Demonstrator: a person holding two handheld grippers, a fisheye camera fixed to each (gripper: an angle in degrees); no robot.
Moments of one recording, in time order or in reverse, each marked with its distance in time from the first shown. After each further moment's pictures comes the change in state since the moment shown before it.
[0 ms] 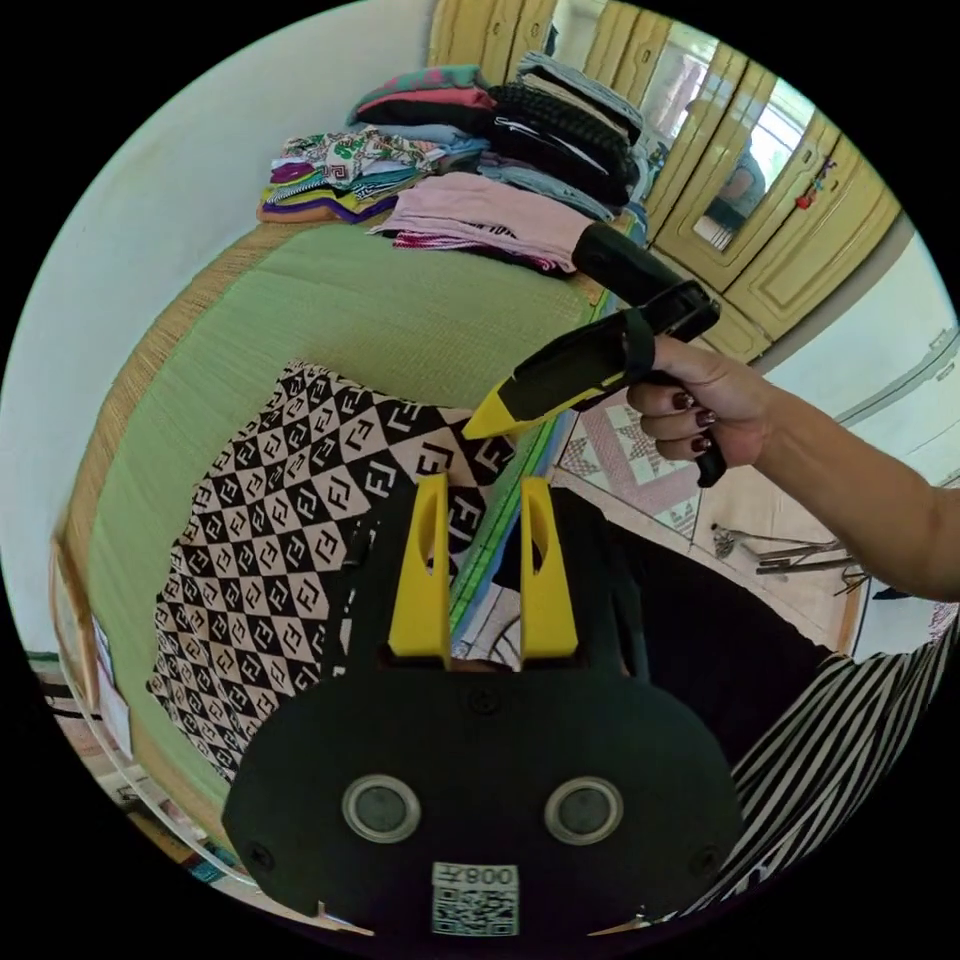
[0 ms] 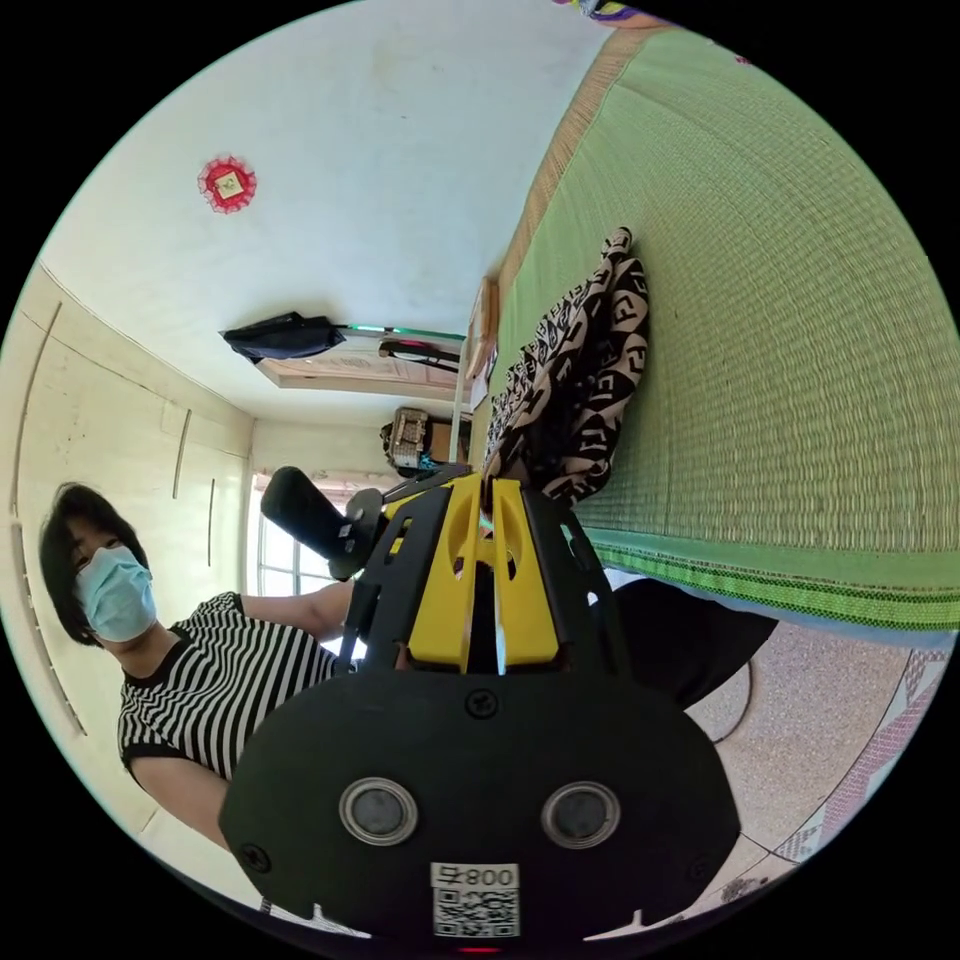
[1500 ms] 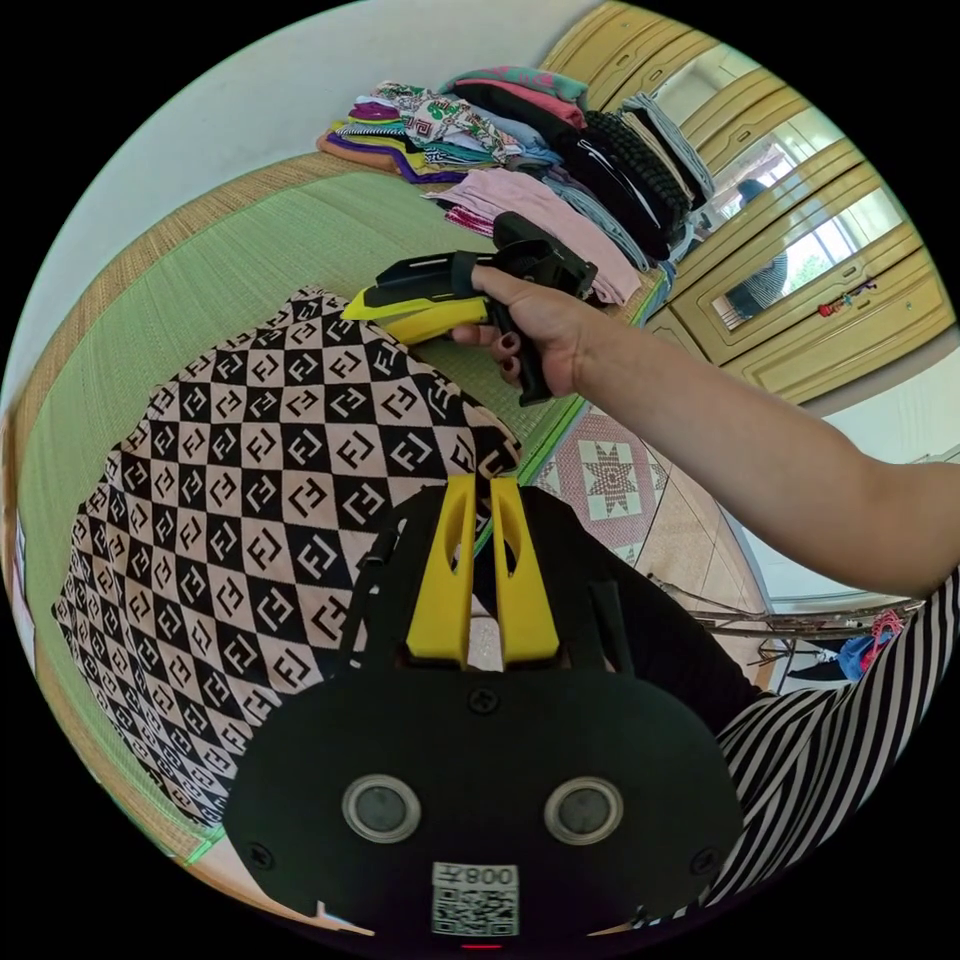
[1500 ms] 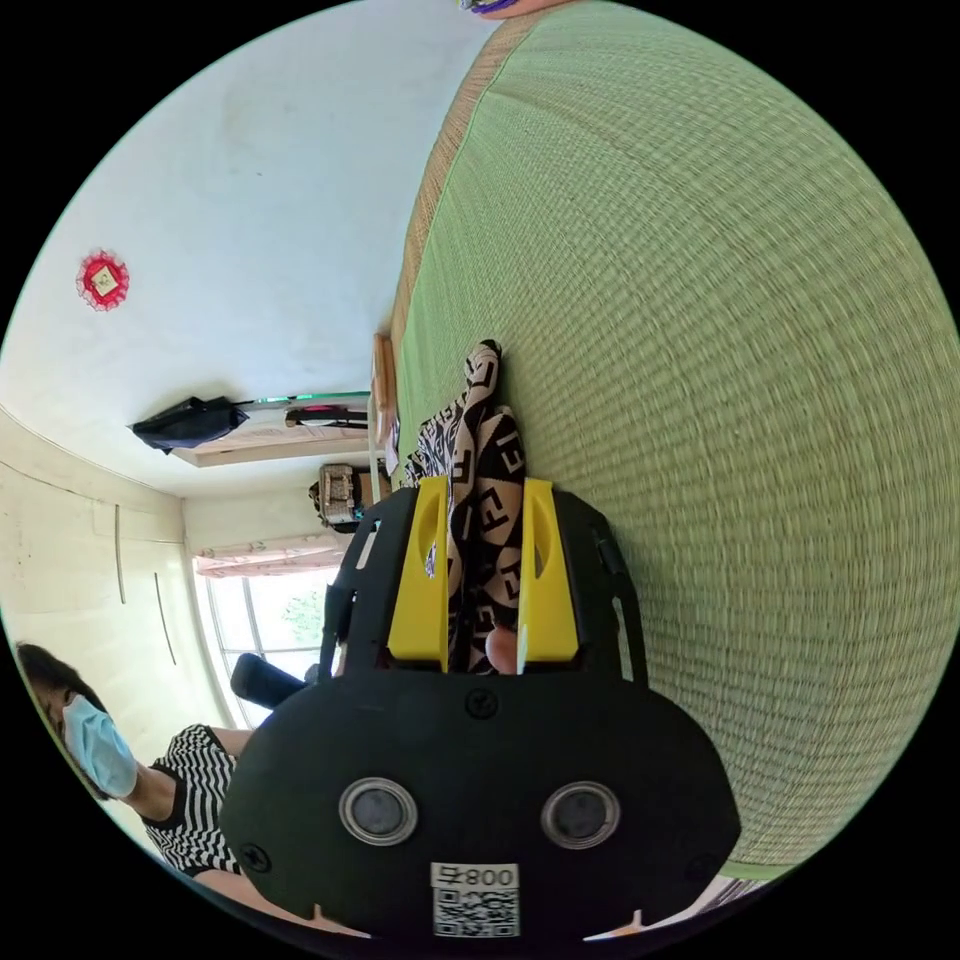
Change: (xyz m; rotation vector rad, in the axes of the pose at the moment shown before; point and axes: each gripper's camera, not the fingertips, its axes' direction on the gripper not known) left arm -0.008 -0.123 0.135 0.041 0.206 -0.246; right arm 0.105 -0.228 0.008 0.069 0.197 0.202
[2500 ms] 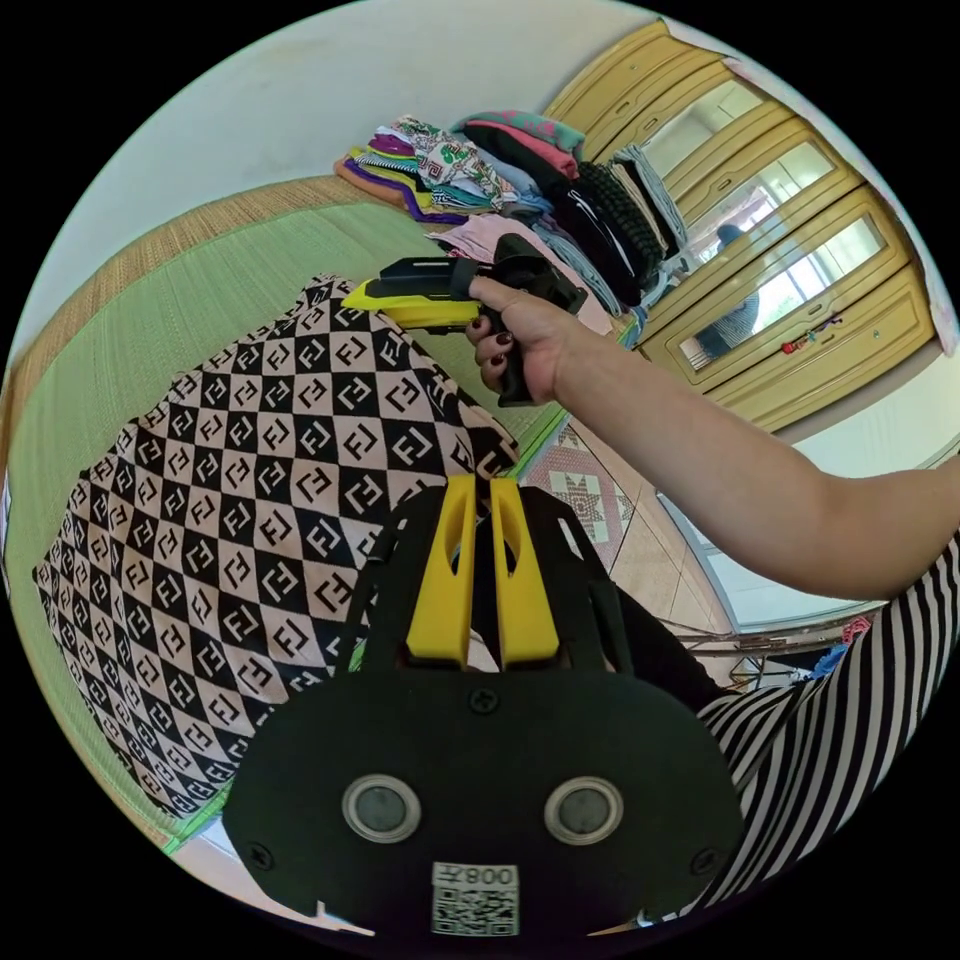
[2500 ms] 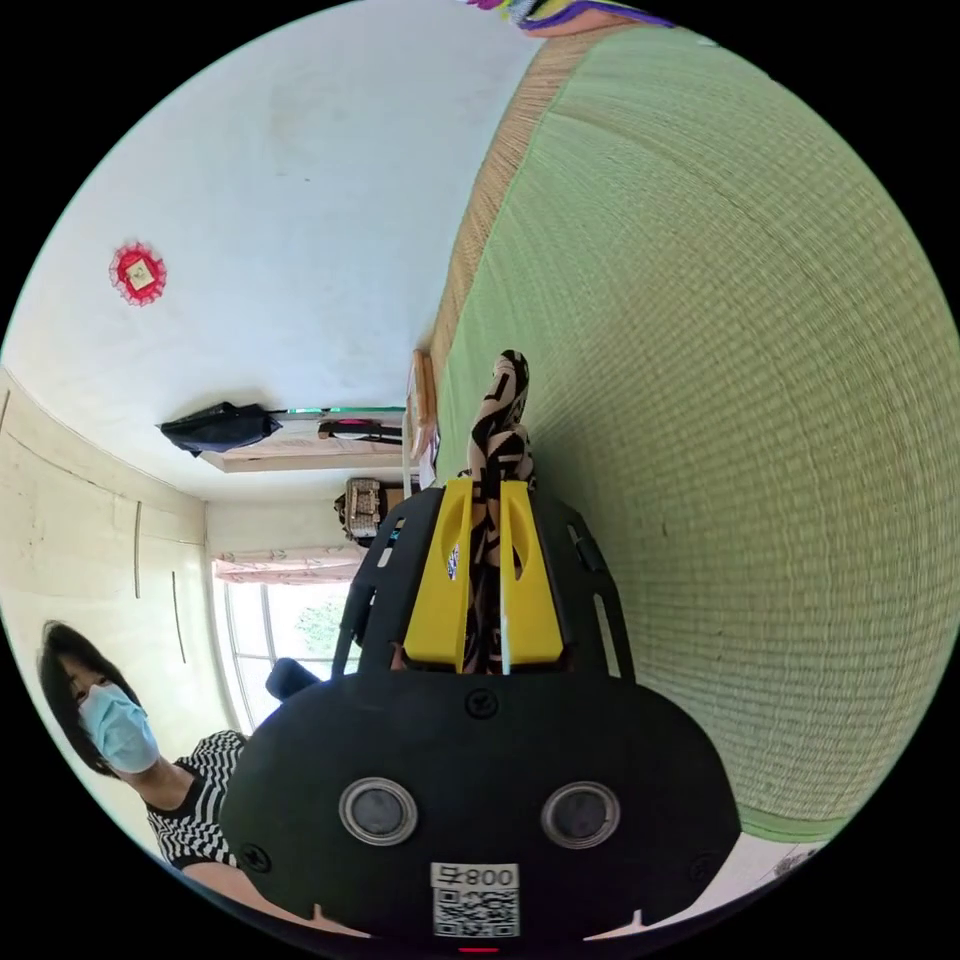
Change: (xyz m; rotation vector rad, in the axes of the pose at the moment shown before) left arm -0.057 0.096 -0.137 0.122 0.101 -0.043; right arm 0.048 -0.017 0.057 0.068 -0.069 -0.033
